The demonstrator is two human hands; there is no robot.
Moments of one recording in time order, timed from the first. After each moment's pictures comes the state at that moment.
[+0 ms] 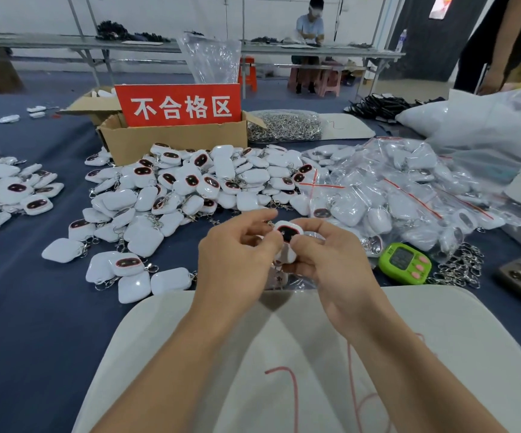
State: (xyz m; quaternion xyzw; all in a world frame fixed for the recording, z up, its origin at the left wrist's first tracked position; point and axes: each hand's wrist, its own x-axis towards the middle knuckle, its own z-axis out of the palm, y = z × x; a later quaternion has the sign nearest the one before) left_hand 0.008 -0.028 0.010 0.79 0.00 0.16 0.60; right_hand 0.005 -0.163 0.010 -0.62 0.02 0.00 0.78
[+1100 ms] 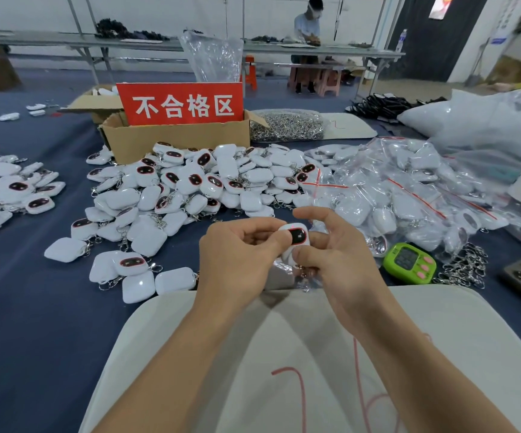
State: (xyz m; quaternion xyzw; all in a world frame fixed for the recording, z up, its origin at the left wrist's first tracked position) left_hand 0.012 -0.024 0.007 0.75 -0.03 0.14 0.64; right_hand 0.008 -0.166 0.010 -0.66 -0.03 0.01 0.75
